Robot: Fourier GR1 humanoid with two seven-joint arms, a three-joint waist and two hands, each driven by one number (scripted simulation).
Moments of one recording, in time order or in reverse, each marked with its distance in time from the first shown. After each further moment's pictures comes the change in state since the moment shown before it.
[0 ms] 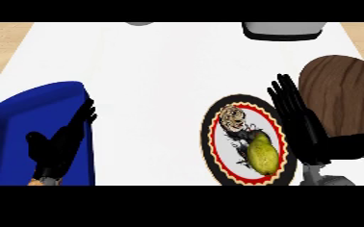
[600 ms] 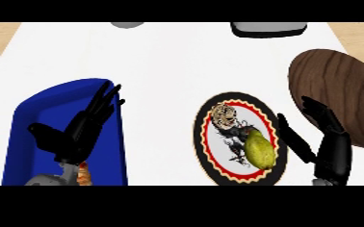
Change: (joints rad) left arm -0.105 -0.108 -0.022 -0.063 0.052 -0.025 -0.017; right arm 0.125 -0.026 -0.009 -0.037 0.547 -0.597 0.133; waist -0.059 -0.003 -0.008
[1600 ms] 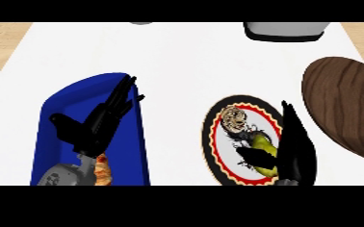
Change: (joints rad) left arm -0.081 -0.062 -0.055 -0.001 -0.013 0.000 0.050; right arm -0.078 0.079 0.229 -0.116 0.797 0.417 0.927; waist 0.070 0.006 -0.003
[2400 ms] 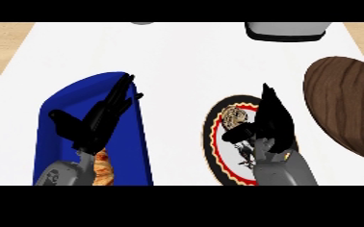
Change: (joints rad) left arm -0.013 -0.003 0.024 0.029 0.008 -0.027 -0.007; right arm -0.277 0.186 -0.128 0.125 -0.030 0.354 0.222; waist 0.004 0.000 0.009
